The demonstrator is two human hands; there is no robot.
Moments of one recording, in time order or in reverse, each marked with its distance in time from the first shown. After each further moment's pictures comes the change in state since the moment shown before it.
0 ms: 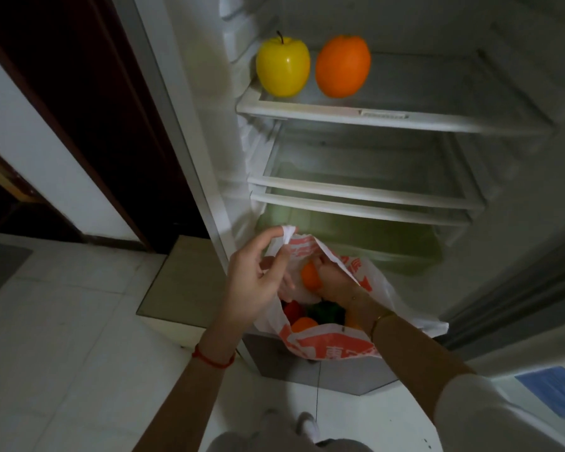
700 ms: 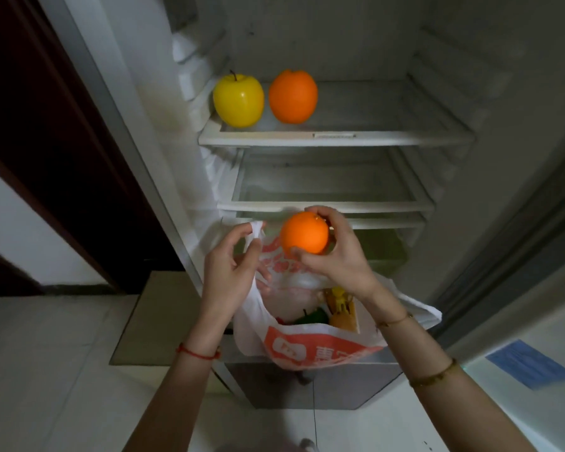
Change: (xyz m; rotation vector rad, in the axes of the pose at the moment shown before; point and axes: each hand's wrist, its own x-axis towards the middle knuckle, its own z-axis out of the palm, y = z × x) left_hand 0.035 0.010 -0.002 0.015 0.031 -0.058; right_hand -0.077 -0.088 -0.019 -0.297 0.510 -0.580
